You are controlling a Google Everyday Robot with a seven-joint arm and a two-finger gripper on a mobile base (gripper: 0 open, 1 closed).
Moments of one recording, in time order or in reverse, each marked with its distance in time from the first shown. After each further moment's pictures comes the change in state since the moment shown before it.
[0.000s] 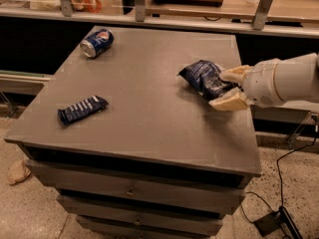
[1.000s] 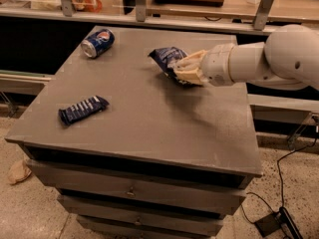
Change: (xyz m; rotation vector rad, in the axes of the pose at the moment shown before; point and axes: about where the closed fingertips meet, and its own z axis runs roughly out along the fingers) arm -0.091 -0.025 0.078 -0.022 -0.269 0.017
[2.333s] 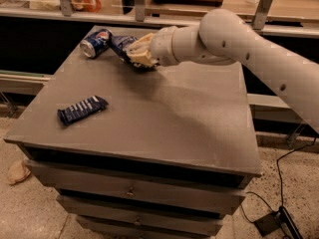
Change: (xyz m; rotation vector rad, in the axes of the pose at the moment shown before) arm -0.074 -0.009 0.128 -0.083 -0.121 -0.114
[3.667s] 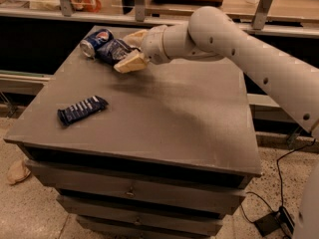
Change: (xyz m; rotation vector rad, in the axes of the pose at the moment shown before) arm -0.005 -0.001 0.027 -0.049 -0.014 0.003
